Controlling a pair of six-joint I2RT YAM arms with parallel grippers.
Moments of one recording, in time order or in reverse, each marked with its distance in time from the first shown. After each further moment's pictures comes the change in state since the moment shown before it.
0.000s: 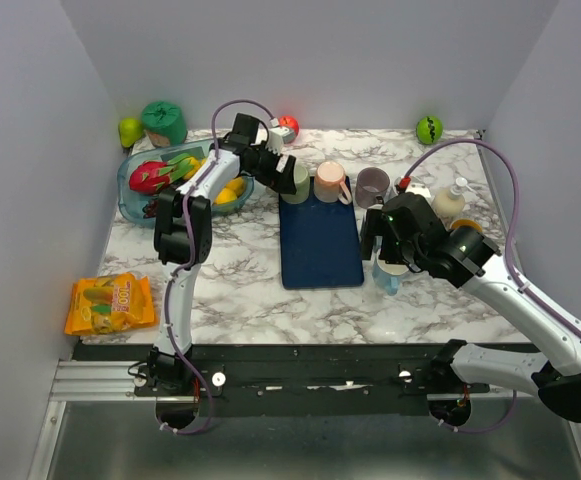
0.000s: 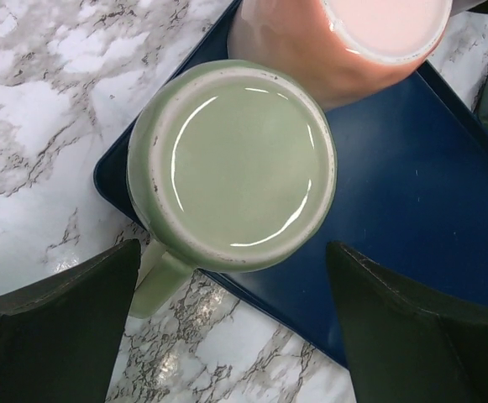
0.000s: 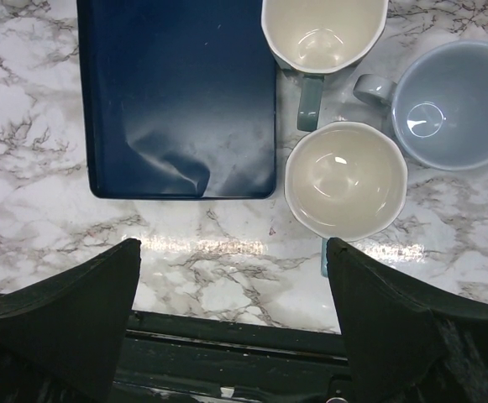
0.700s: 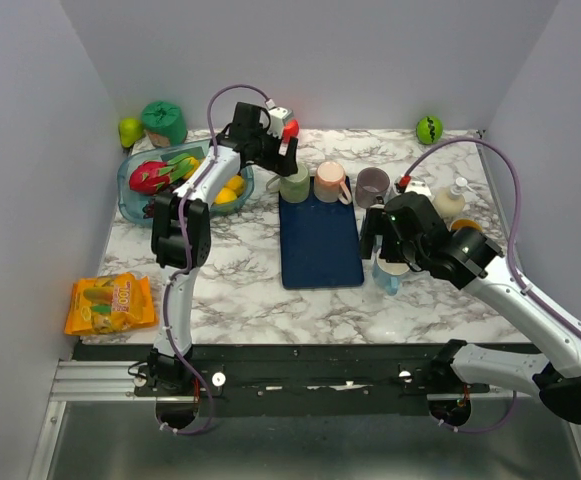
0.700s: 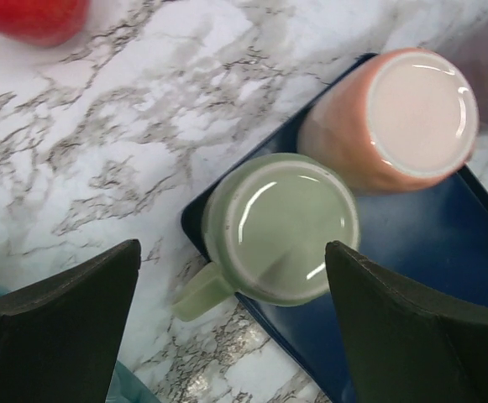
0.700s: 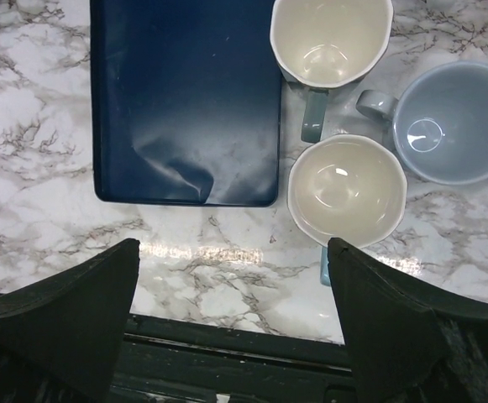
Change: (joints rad) left arm -0.026 -0.069 -0.008 0.158 -0.227 -0.123; right arm 0.000 -0.011 0.000 0.029 -0.001 -0.043
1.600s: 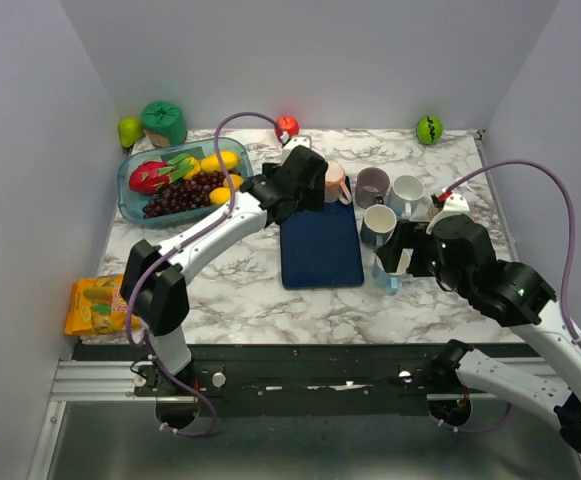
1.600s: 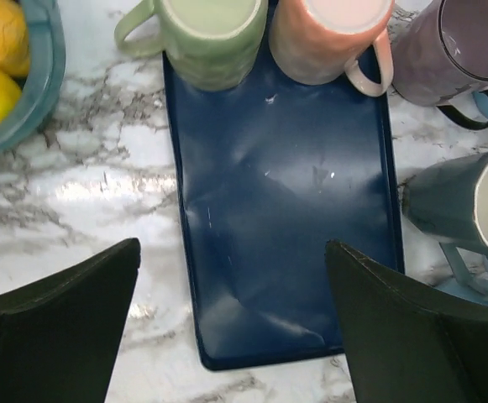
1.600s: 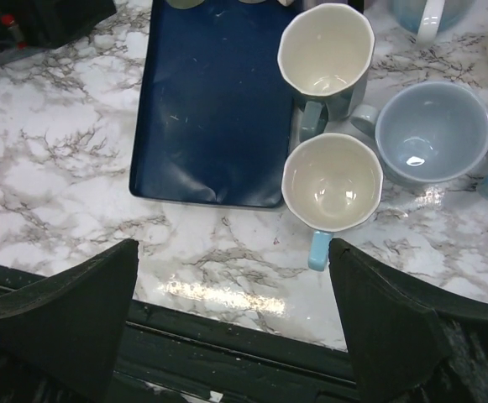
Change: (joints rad) left arm -0.462 -0.579 -0.499 -0.177 -0.844 -0.649; right arm 0.000 -0.295 -0.093 0.008 -0.021 -0.056
